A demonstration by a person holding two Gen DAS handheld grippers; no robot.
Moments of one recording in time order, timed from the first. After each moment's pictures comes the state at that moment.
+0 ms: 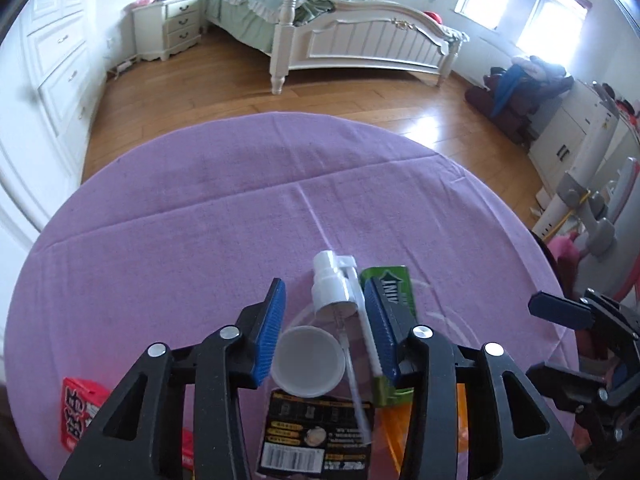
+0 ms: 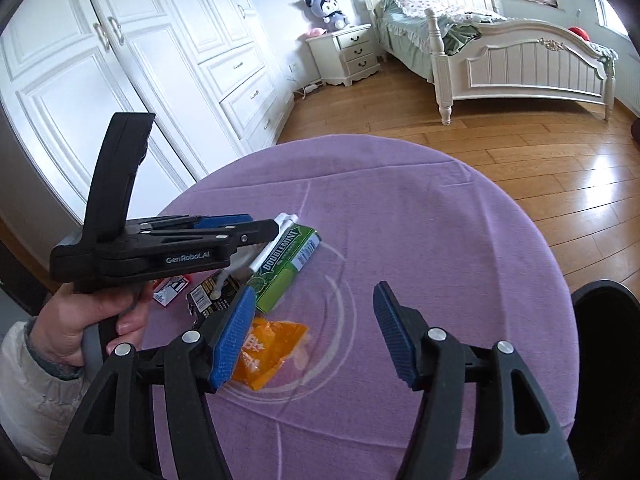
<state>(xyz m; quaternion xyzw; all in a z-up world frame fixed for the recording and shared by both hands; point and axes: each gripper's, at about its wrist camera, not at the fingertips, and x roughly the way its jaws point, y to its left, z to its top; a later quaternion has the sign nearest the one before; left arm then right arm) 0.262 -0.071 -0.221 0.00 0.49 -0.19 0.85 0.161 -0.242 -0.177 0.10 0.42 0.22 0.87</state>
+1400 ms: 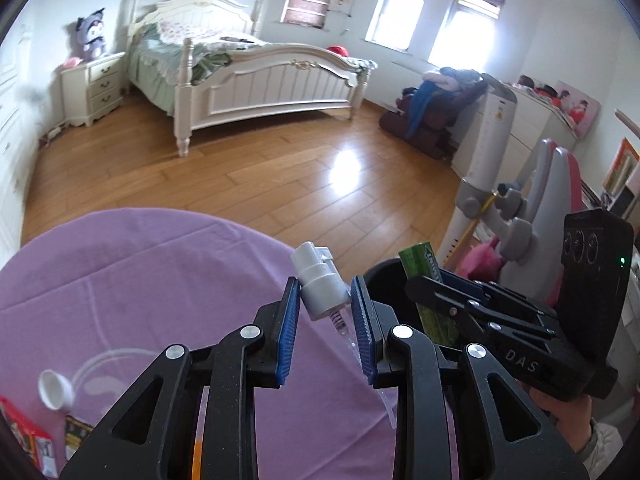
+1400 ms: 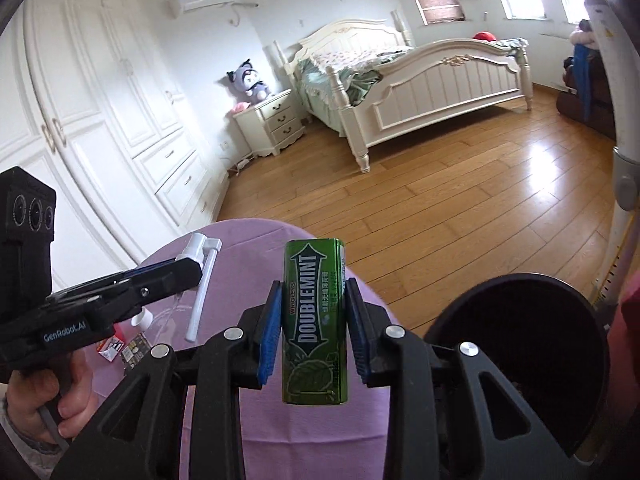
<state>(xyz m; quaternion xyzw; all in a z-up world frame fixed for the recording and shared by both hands) 0.185 -0.253 -0.160 0.01 0.38 -0.34 0.86 0.112 -0.425 -0.182 0.20 0.32 0.06 0.92</state>
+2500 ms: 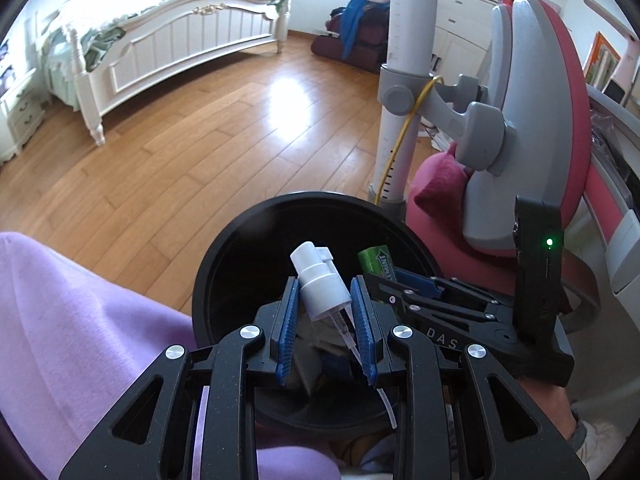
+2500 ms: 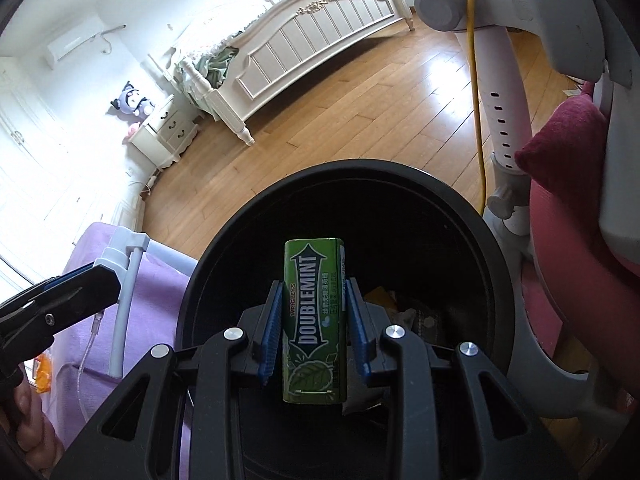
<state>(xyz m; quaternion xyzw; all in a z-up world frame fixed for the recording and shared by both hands) 0.162 -0.436 -0.244 0.12 0.45 -0.42 0.78 0.069 -0.570 -0.312 0.31 0.39 -0.06 0.86</state>
